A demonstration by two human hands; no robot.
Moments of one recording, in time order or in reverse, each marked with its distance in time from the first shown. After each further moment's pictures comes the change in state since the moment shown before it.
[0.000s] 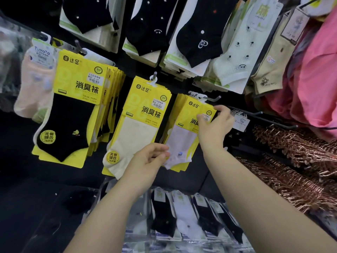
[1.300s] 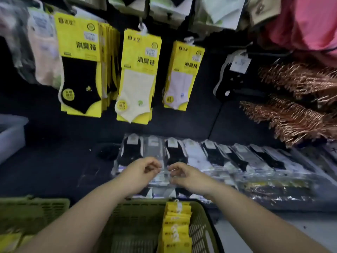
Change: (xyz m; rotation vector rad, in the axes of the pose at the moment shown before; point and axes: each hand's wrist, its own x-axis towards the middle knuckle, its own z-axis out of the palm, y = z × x) left_hand -0.130 -0.064 -0.022 0.610 -0.350 -0.328; right_hand -0.230 0.088 -0.098 0.043 -1.342 0.400
